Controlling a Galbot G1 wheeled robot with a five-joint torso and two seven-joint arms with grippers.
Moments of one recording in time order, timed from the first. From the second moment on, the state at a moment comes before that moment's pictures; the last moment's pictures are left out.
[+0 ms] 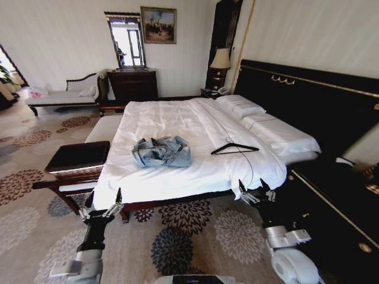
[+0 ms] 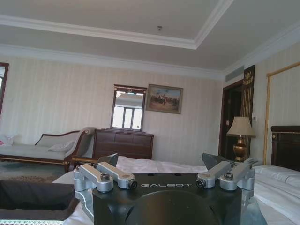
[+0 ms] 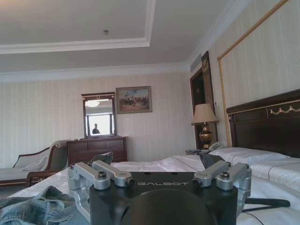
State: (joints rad) left arm 1.94 -1.56 -0.77 -2.37 -0.31 -0.24 0.09; right arm -1.75 1.15 0.69 2.16 0.52 0.29 -0.02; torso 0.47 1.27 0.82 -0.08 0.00
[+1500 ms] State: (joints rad) left arm 1.93 -1.57 -0.78 -2.35 -0.30 -0.25 0.10; right arm -1.73 1.16 0.67 2.14 0.51 0.31 -0.03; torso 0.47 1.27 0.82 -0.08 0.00
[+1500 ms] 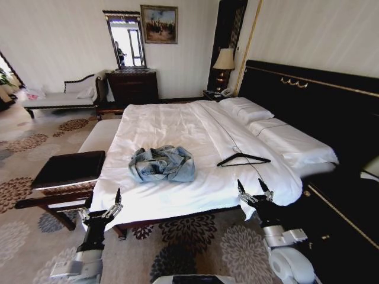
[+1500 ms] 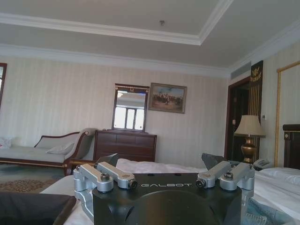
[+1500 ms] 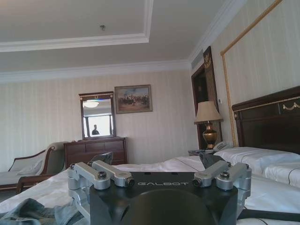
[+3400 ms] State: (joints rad) left arm 1.92 -1.57 -0.79 -2.33 -0.30 -0.26 0.10; right arm -1.74 1.17 0.65 2.11 0.49 0.35 -0.07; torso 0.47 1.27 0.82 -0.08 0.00
